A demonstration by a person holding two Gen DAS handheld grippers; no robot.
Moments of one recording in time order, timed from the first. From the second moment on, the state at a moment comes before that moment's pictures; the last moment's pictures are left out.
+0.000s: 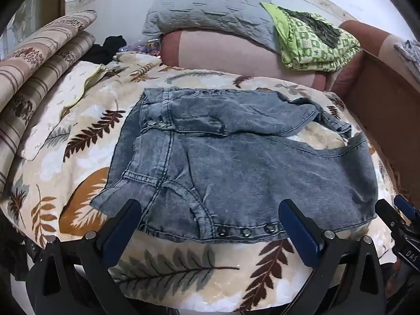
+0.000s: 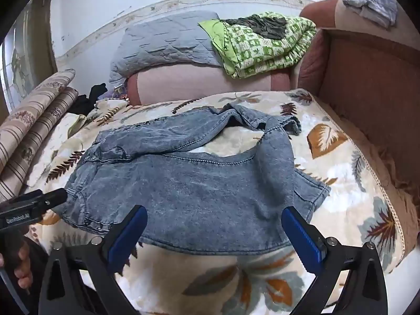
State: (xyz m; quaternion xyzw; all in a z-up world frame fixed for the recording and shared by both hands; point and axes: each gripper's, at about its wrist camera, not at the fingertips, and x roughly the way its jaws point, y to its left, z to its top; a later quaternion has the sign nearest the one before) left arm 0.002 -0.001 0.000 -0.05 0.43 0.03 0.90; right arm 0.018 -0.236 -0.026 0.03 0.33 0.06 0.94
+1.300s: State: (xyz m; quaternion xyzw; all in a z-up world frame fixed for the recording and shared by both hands) left arm 0.001 0.010 -0.022 -0.05 0.42 0.05 0.90; right arm 0.020 -0.242 -0.068 0.02 0.30 0.03 0.95
